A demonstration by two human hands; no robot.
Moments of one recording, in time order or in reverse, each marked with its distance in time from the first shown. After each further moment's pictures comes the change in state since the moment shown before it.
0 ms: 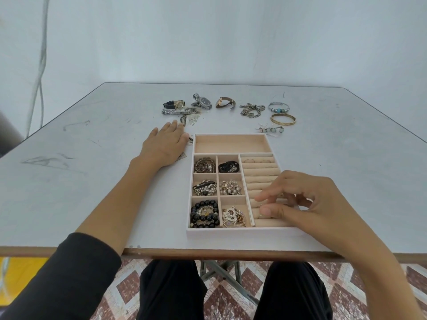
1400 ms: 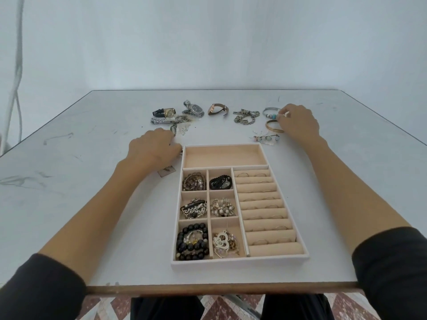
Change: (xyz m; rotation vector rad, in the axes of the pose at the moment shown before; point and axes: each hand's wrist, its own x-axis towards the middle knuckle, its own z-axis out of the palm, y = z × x) left_hand 0.010 0.014 -0.021 0.032 0.060 -0.110; right_hand 0.199 0.129 -0.068 -0.556 0.387 0.458
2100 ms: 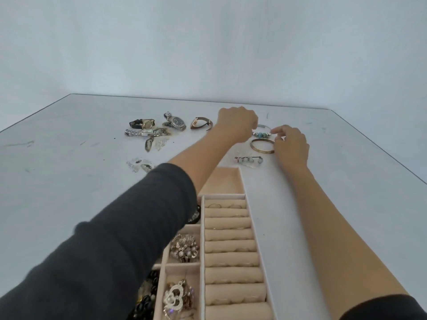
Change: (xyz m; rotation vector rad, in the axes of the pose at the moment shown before) left_hand 0.100 0.197 -0.005 0.064 0.107 0.364; right_hand 0.013 0.028 0.013 0.128 0.169 -0.031
